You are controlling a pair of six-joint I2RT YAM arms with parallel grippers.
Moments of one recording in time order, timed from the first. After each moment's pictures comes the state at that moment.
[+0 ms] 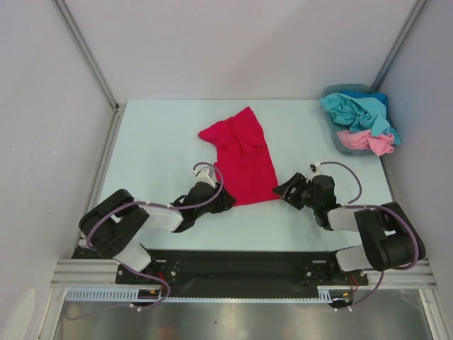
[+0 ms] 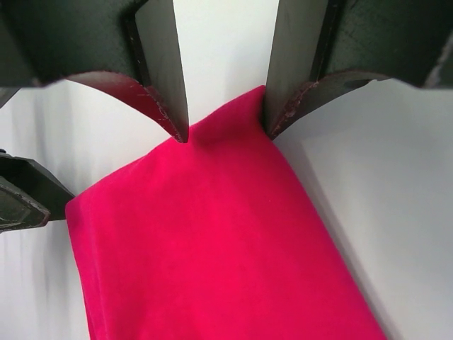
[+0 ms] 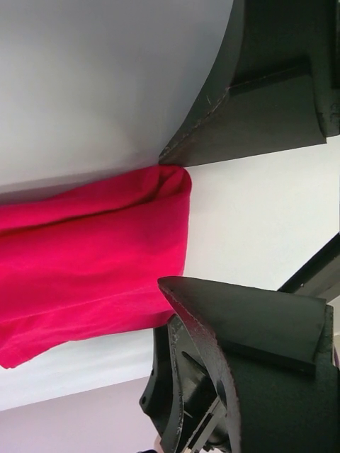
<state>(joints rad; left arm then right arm) -0.78 1.54 0.43 0.56 -0.07 -0.86 0.25 1.39 0.27 0.59 -0.34 0.89</state>
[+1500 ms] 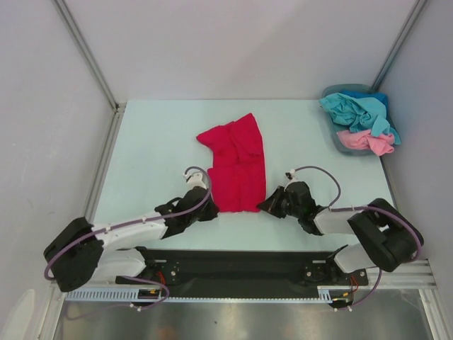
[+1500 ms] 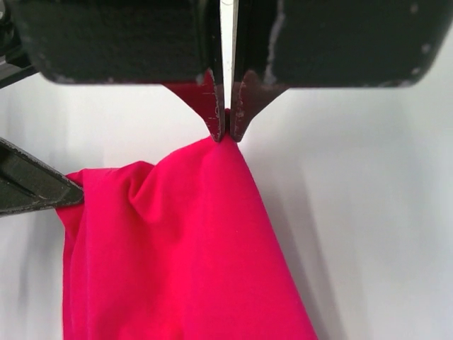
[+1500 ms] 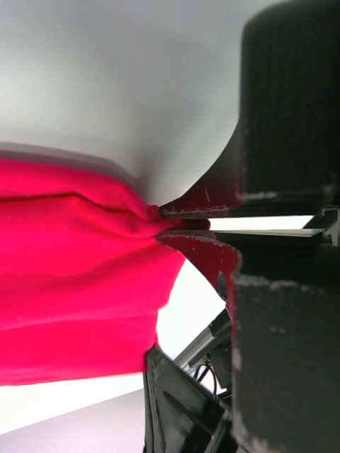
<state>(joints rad) -0.87 1.22 0.47 0.00 -0.24 -0.87 0.59 1.44 0.31 0.54 -0.18 0.99</state>
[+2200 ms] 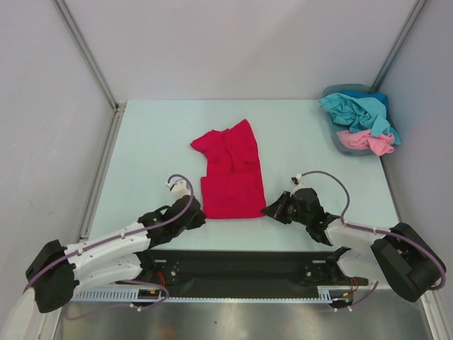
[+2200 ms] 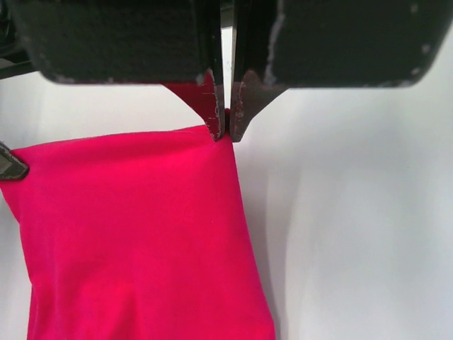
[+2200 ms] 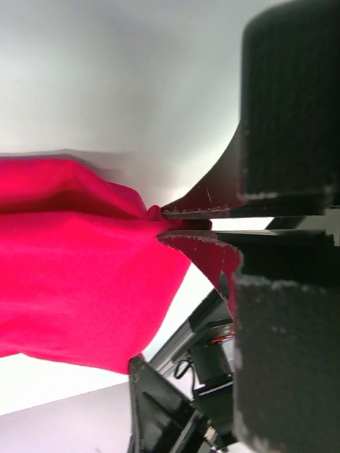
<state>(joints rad) -0.89 0.94 0.42 -0.30 -0.36 -0.99 0.59 1.18 0.23 0.40 -0.18 0.99</state>
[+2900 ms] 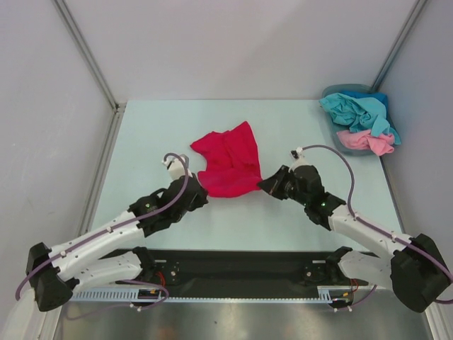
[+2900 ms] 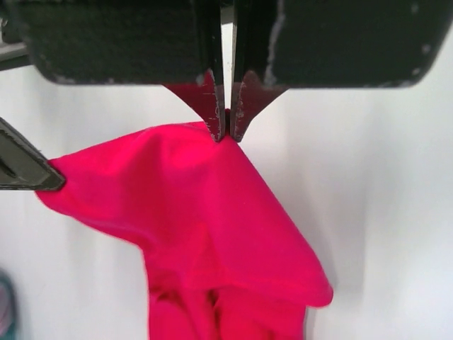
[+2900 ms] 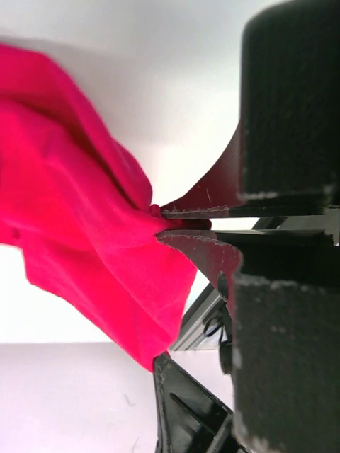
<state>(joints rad) -0.91 0.94 0.72 -0.48 -0.47 -0.92 0.61 1.08 0.52 0.14 -0.09 0.92</state>
